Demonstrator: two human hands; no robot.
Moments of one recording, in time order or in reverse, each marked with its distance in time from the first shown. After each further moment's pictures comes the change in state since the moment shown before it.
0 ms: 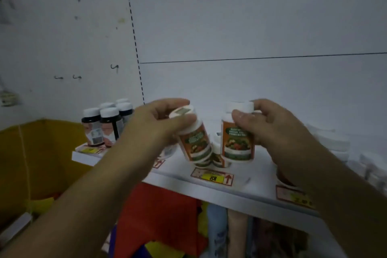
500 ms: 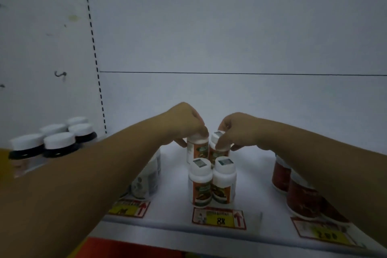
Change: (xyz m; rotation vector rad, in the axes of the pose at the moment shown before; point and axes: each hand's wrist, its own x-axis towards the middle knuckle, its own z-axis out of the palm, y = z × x) left_hand 0.175 -0.044 0.029 0.494 -0.482 -0.159; right_hand 0.144 0.039 0.012 -0.728 -0.122 0.451
